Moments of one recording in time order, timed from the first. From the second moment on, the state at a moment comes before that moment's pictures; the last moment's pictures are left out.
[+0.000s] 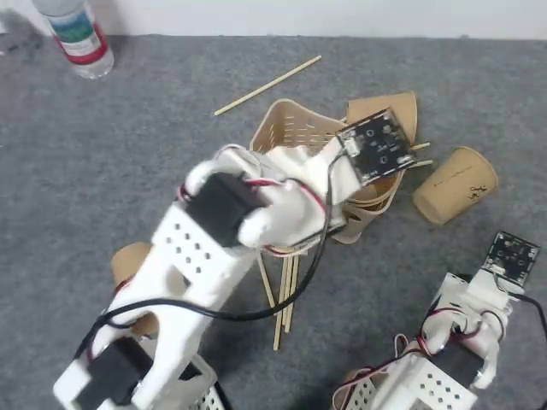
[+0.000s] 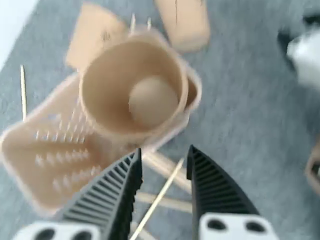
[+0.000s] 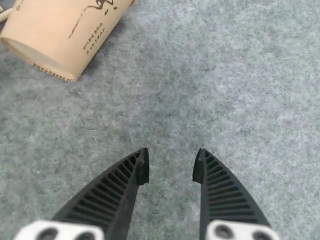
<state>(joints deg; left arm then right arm) 37.1 -15.2 -10.9 97.1 -19.0 33.7 -103.2 91.3 65.1 8.6</state>
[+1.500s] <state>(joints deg) -9.1 -56.8 50.6 99.2 -60.8 33.7 -103.2 91.3 65.1 8.6</state>
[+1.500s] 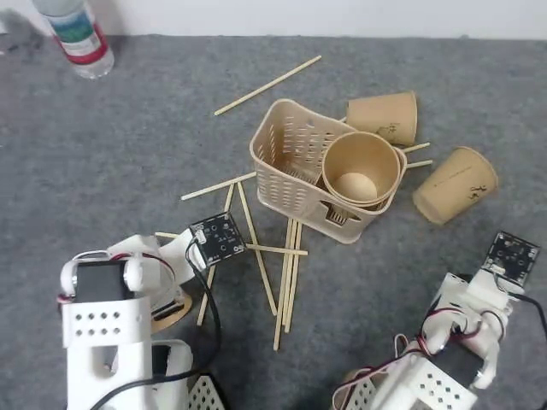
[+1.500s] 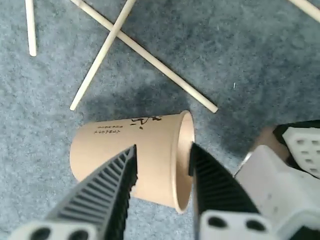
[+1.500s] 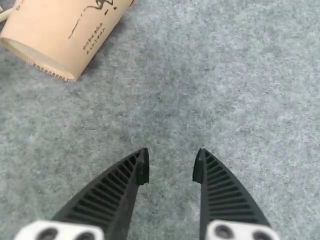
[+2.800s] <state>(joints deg) -22.8 -41.6 49.5 92.4 -71.3 33.5 -103.2 91.3 65.1 8.6</state>
